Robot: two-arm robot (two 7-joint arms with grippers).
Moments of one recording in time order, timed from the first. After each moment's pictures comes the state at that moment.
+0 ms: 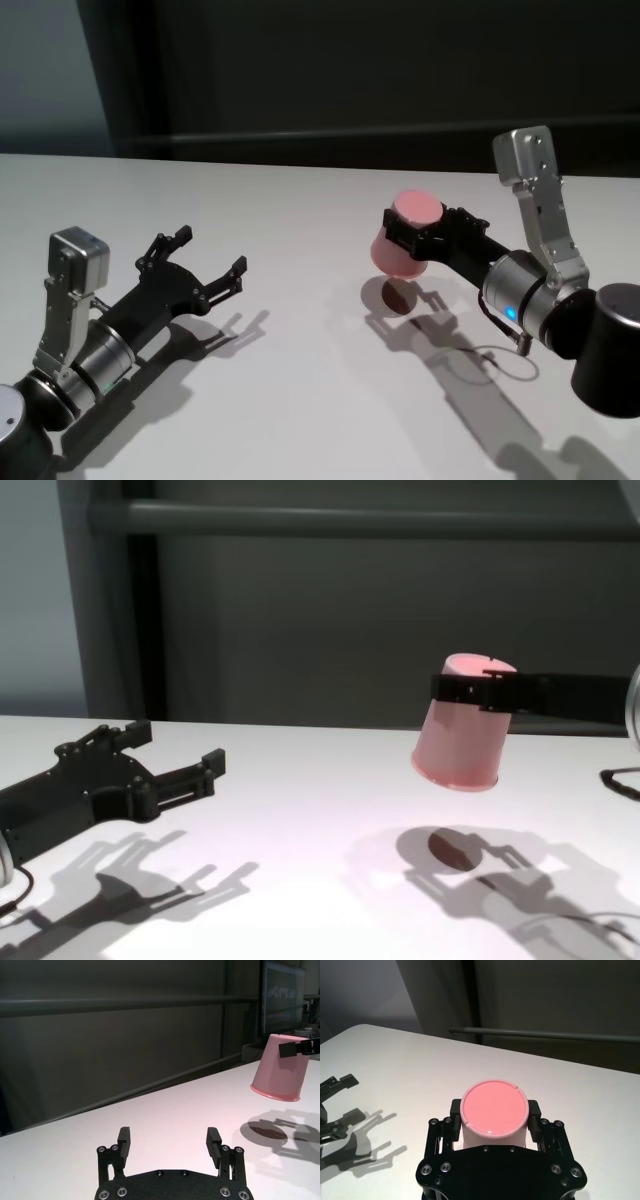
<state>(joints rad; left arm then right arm) -0.14 0.48 0.39 -1.37 -0.42 -0.22 -0.35 0.26 0.43 -0.51 -1.73 0.72 0.37 -0.13</state>
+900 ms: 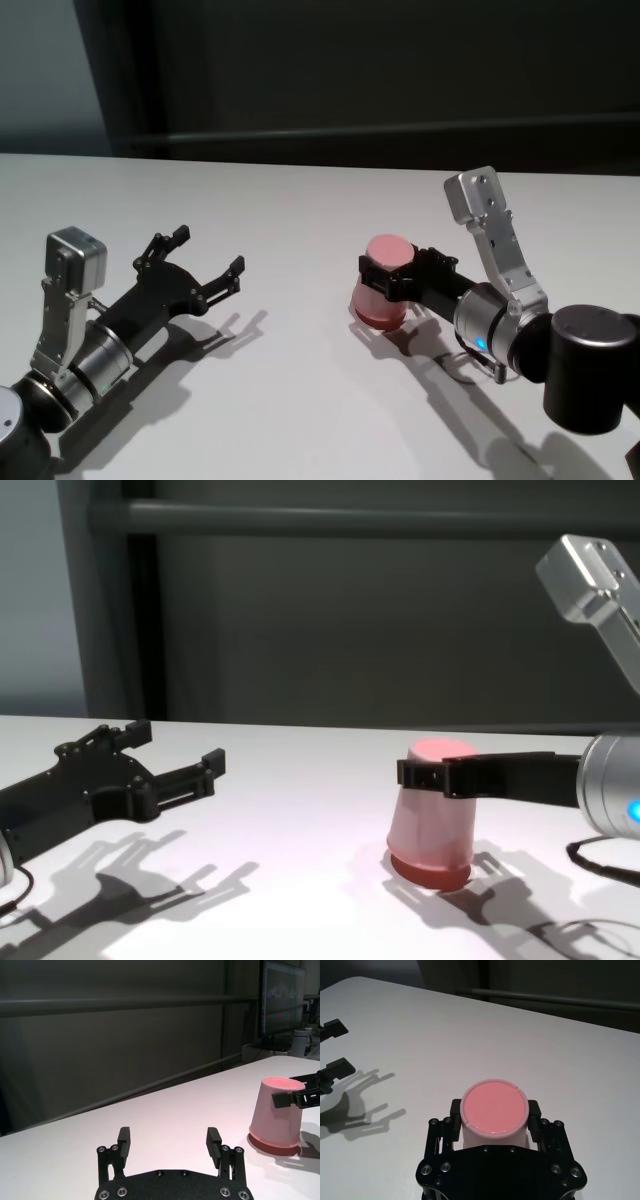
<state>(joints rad) -0.14 0.48 0.39 -1.37 -0.42 -0.22 -0.35 0.28 0.40 -0.57 -1.64 0.65 0.42 -0.08</state>
